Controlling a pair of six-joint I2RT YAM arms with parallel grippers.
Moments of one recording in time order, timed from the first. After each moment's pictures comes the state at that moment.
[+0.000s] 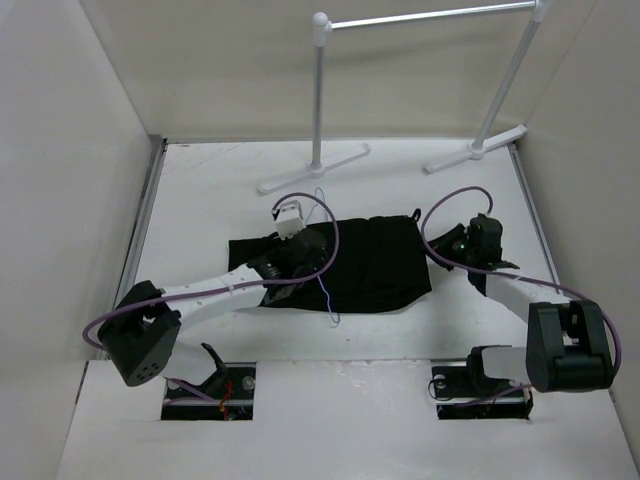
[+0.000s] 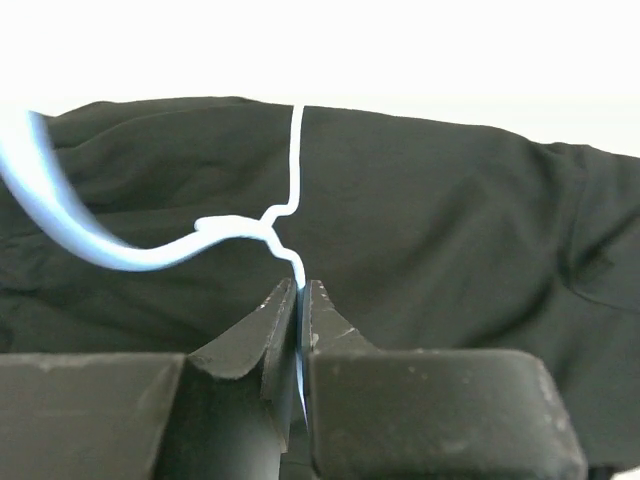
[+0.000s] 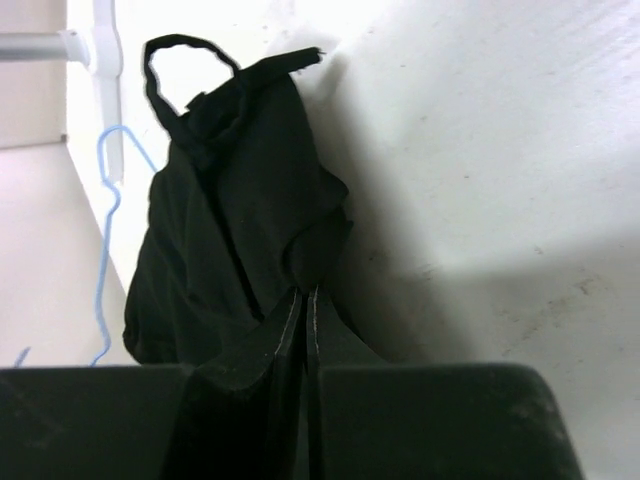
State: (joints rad) left arm -0.86 1.37 0.75 -0.06 -0.63 -0.83; right arm 0.03 1.28 0.49 0.15 -0.32 0.99
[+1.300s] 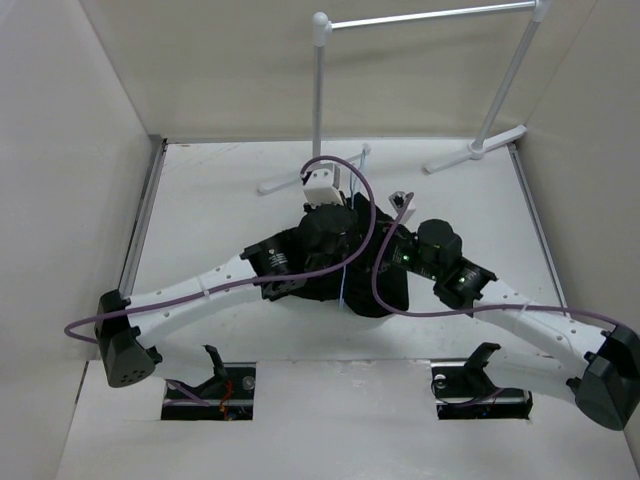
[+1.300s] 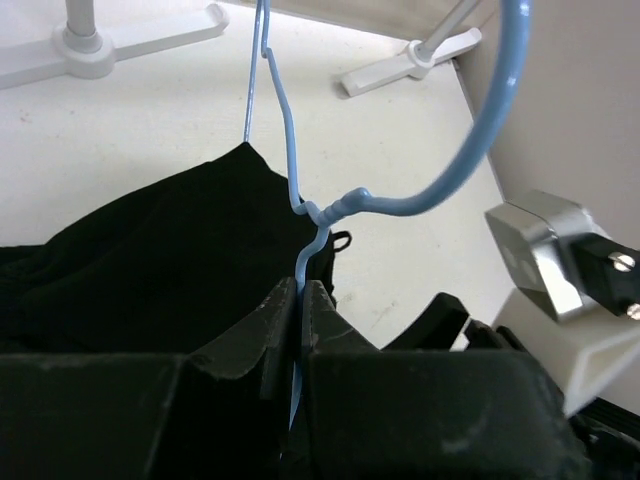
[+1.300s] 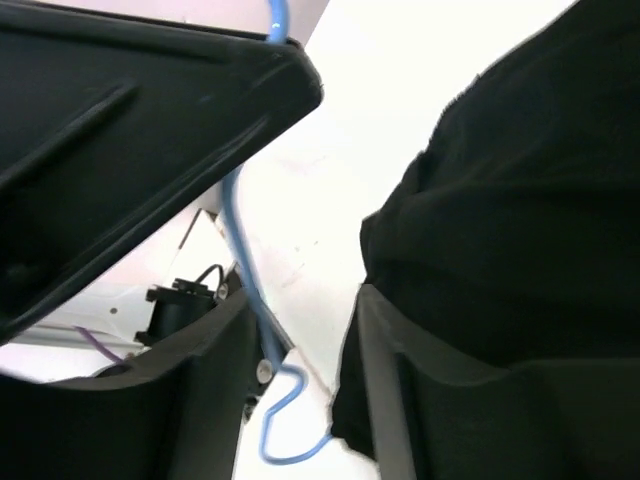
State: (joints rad) left arm -1.09 1.32 1.22 -0.25 -0.68 -0.70; right arm 0.75 1.05 0.70 0.18 -0.27 0.74
